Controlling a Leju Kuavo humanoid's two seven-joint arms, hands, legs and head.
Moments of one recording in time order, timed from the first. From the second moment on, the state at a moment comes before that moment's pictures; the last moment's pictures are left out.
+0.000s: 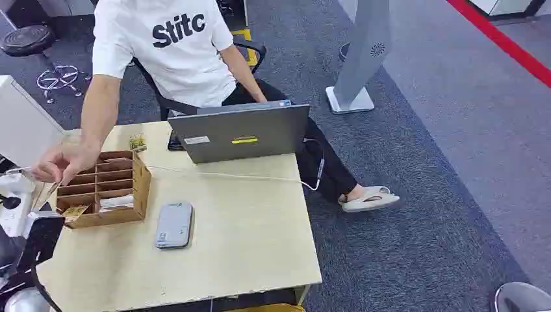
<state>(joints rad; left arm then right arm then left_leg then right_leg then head) -0.14 -0.02 0.30 -1.49 -0.86 0.40 -0.34 -0.11 0.22 -1.25 -0.22 1.50 -0.42 0.19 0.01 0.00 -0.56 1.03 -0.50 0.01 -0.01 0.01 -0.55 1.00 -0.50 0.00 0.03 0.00</state>
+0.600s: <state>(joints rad) -0.09 -0.02 0.19 -1.51 -1.00 0.43 -0.29 -0.11 0.22 -1.24 -0.22 1.49 -0.42 0.19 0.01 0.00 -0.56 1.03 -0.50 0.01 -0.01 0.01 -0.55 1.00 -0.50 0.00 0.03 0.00</state>
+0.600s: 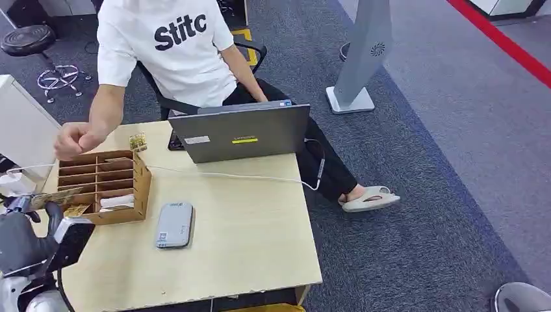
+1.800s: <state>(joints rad) -0.12 -0.04 -0.13 -1.24 -1.26 0.47 -0.13 -0.11 0.22 -1.19 -0.22 1.49 -0.40 0.20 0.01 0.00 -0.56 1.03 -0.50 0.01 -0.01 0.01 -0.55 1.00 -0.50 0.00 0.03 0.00</state>
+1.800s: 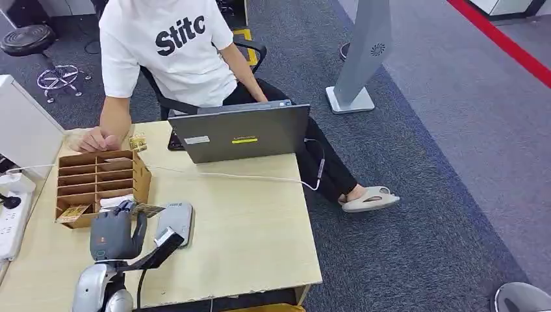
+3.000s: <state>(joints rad) -0.22 -0.03 -0.15 -0.94 -1.39 0.62 -0.05 -0.10 0.22 -1.16 -0.22 1.50 -0.39 0.21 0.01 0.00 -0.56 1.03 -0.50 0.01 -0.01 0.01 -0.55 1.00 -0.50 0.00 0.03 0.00</state>
